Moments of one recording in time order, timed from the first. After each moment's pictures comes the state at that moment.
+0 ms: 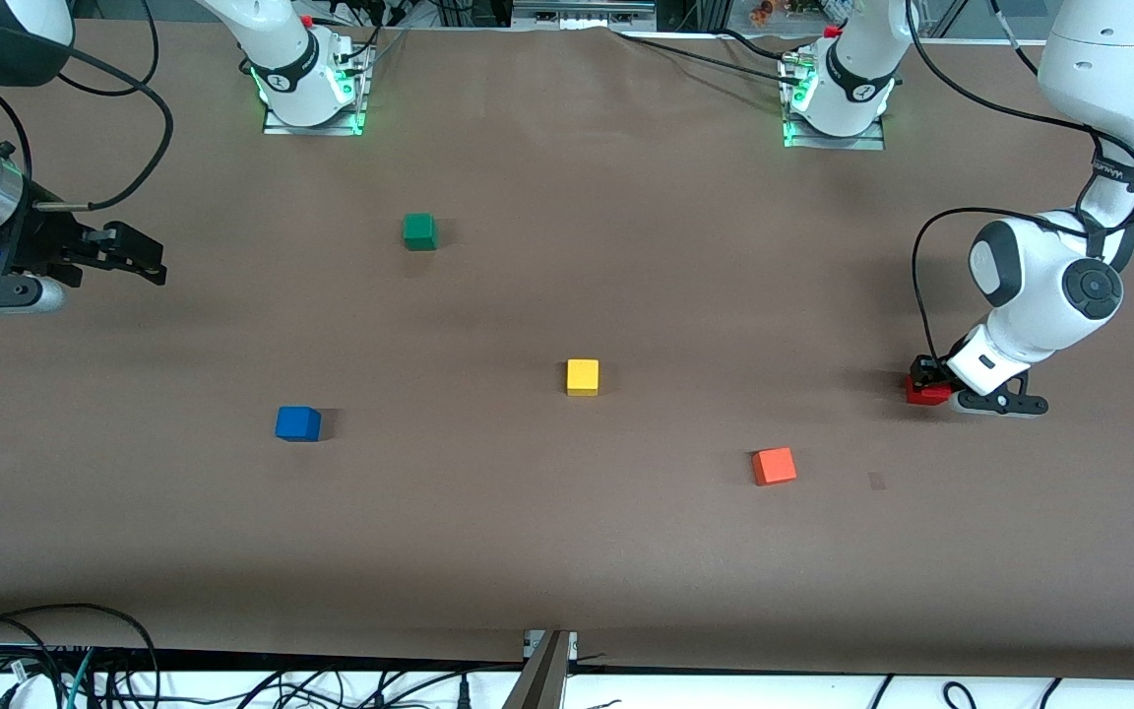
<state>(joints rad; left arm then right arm) 0.12 0.45 0.03 -2.13 -0.03 2.63 0.24 0.13 0.12 -0.06 -1.54 0.00 1.62 0.03</state>
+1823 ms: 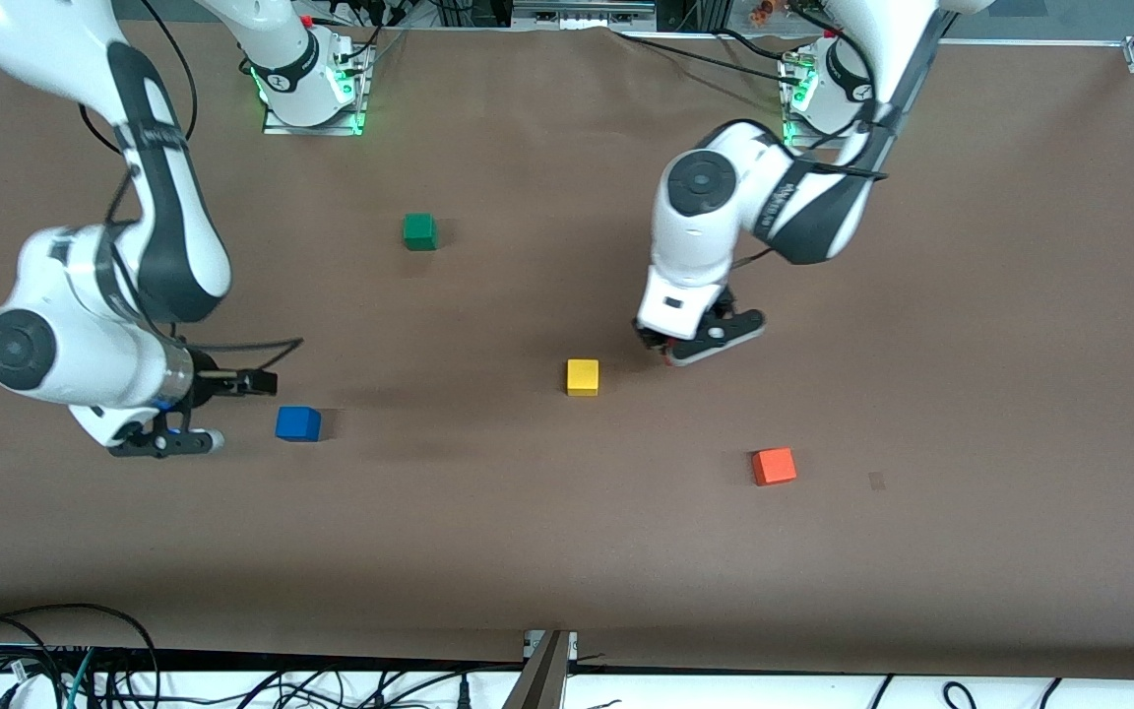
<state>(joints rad) -0.54 0.45 -0.11 -1.71 0.17 2.18 -1.12 0.15 0.55 -0.07 -1.55 0.07 1.97 0.02</state>
